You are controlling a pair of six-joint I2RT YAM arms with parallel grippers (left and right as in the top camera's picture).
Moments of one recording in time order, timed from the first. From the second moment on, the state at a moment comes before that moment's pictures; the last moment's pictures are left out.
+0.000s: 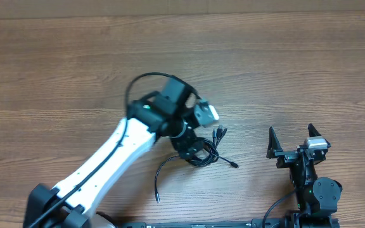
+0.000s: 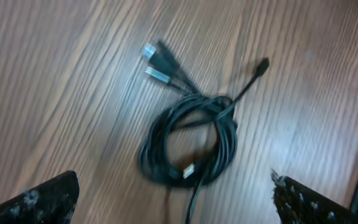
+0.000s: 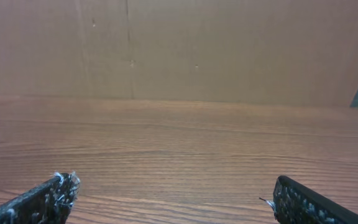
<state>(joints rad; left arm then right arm) -0.62 1.56 1.21 -0.85 0.29 0.50 -0.04 0.03 0.02 -0.03 -0.12 -0.01</state>
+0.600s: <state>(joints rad) -0.65 1.74 1.21 -0.77 0.28 0.56 -0.04 0.03 0.02 -0.02 -0.12 -0.01</state>
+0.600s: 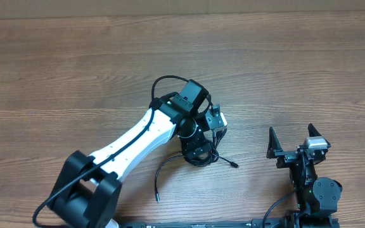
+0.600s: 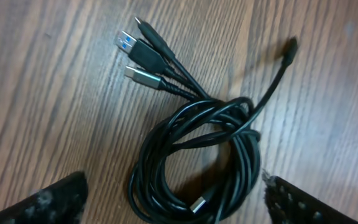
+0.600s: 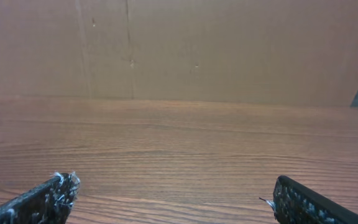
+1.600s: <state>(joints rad) -0.65 1.90 1.21 -0.68 0.23 0.59 -0.04 0.03 0.02 -0.03 -0.12 -0.01</state>
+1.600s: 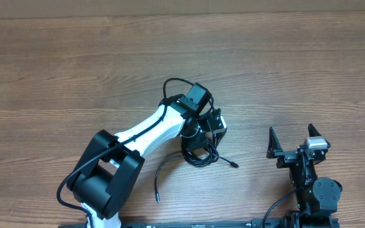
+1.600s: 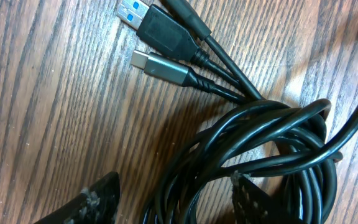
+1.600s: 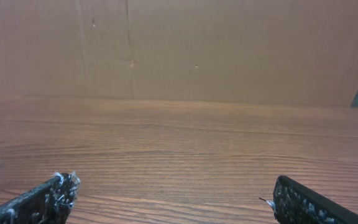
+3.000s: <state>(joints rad) -0.65 1.92 1.21 -0.67 0.23 0.63 -0.04 0.03 0.02 -0.03 -0.12 -0.01</state>
